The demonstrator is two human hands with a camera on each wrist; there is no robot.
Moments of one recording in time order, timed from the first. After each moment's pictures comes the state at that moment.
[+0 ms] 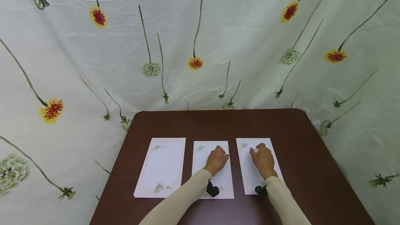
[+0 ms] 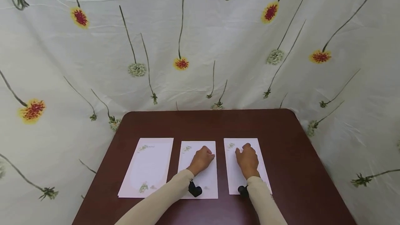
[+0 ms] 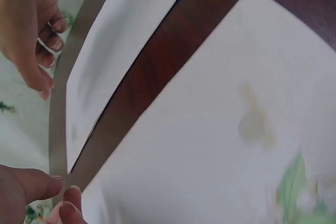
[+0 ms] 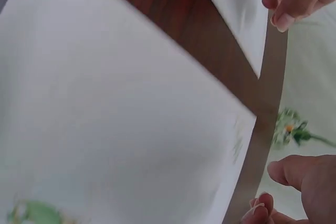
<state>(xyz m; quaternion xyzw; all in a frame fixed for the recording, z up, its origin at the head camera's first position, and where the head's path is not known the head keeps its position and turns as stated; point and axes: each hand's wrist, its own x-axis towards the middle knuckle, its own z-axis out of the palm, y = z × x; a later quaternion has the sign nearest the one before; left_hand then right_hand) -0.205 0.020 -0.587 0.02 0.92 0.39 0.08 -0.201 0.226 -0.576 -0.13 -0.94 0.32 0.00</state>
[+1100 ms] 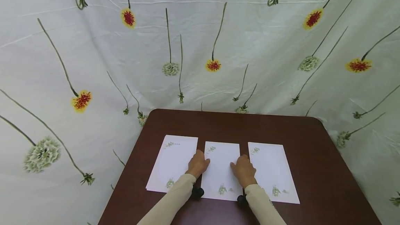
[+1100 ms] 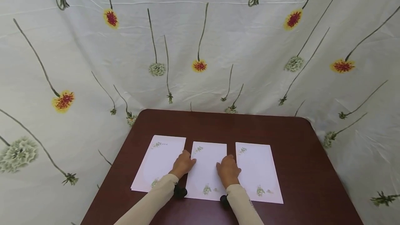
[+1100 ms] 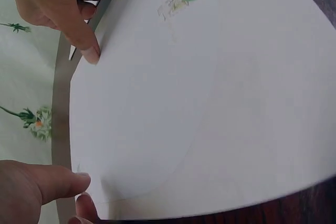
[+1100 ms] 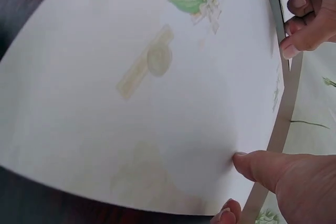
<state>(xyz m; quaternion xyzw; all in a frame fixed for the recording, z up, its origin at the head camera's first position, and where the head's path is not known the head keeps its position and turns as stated) -0.180 -0.088 -0.588 -0.09 0.93 0.34 0.08 -0.179 0.104 -0.588 -0.09 -0.96 0.26 -0.08</state>
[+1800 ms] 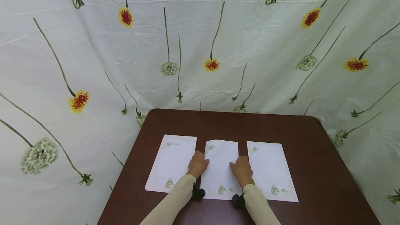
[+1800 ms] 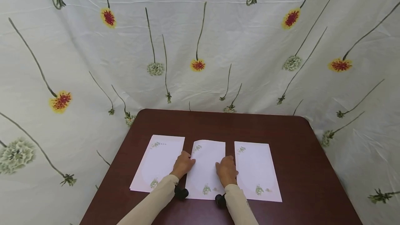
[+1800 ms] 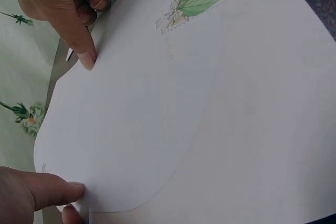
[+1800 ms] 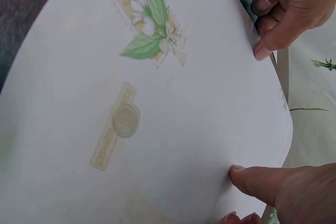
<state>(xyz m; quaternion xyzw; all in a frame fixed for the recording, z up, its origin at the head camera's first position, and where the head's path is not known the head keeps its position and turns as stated) -0.181 -0.085 -0.600 -0.13 0.92 0.36 0.06 -0.179 0.103 -0.593 -0.12 -0.94 0.32 -0.09</state>
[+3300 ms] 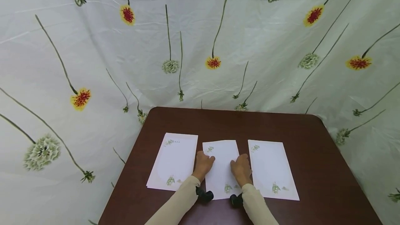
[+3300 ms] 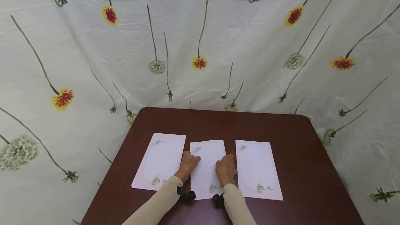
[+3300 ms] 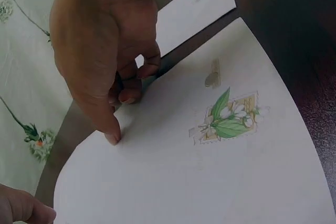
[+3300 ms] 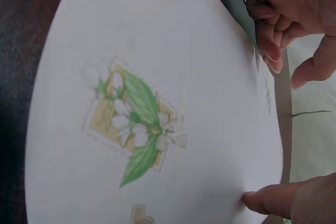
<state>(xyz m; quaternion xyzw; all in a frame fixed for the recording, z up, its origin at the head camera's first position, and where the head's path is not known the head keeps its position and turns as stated) -0.167 -0.064 -0.593 -0.18 0.82 0.55 0.01 -0.173 0.093 -0.594 -0.16 -0.92 0.36 -0.04</state>
